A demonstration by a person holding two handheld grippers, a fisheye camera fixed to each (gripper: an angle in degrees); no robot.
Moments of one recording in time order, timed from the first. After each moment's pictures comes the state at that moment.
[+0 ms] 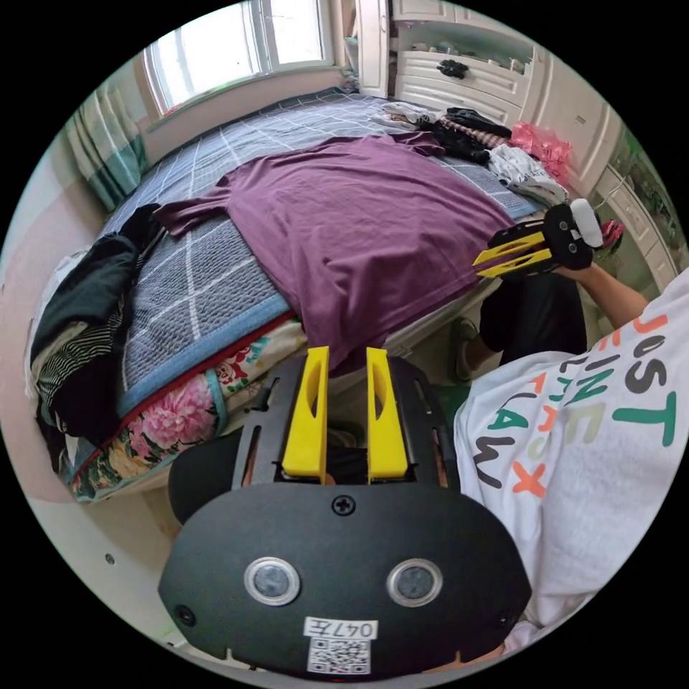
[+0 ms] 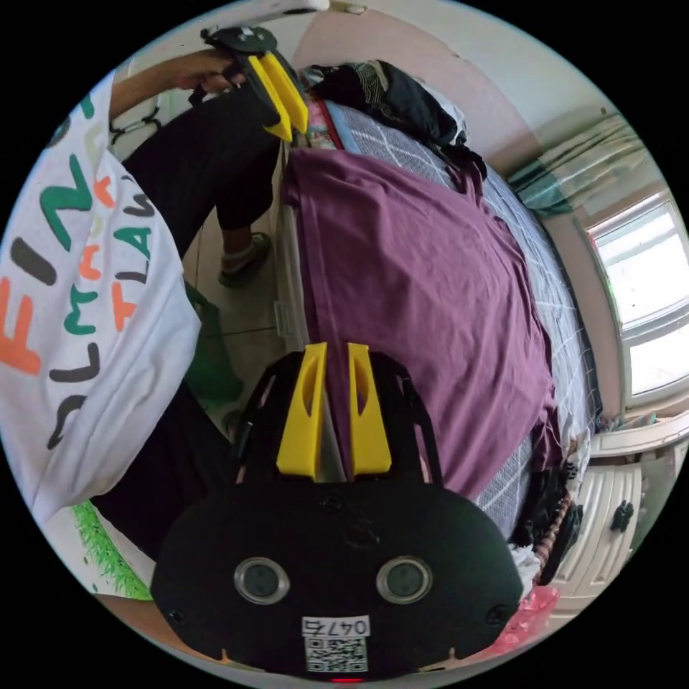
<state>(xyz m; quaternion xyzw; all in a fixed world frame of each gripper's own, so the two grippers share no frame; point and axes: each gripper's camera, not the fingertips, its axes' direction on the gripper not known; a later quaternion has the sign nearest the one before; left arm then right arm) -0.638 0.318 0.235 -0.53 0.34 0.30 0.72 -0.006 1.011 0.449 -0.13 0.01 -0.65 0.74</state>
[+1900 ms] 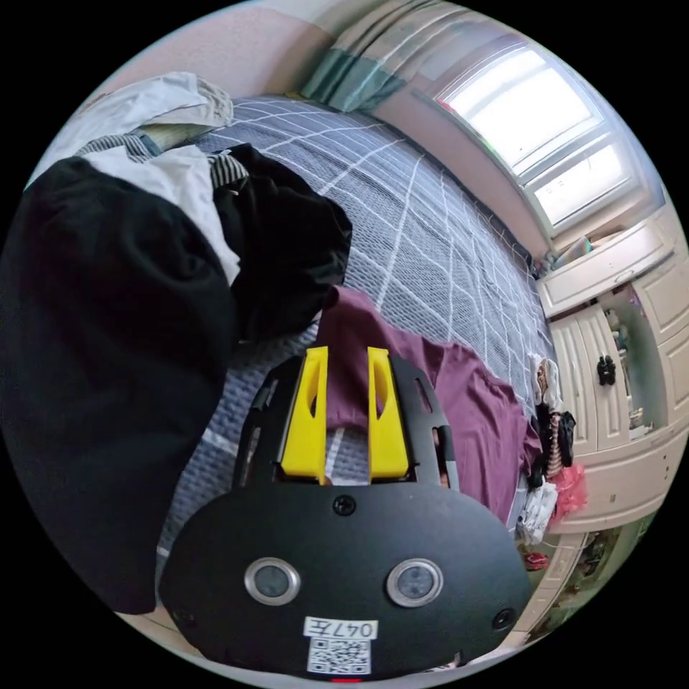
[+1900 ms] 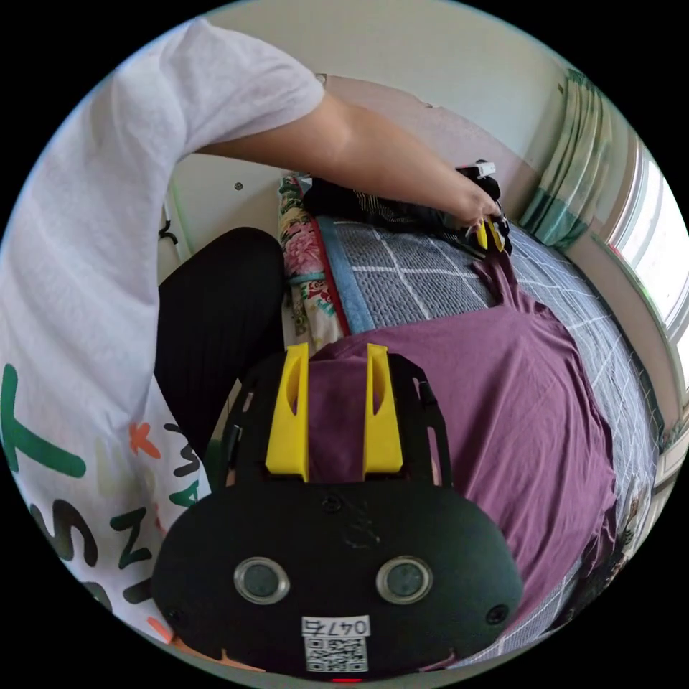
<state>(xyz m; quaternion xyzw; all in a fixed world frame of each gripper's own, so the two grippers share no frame) -0.723 0.286 0.945 -0.58 0.15 -0.13 0.79 -0.192 0.975 0.528 -0.06 -0.20 -0.58 0.79</state>
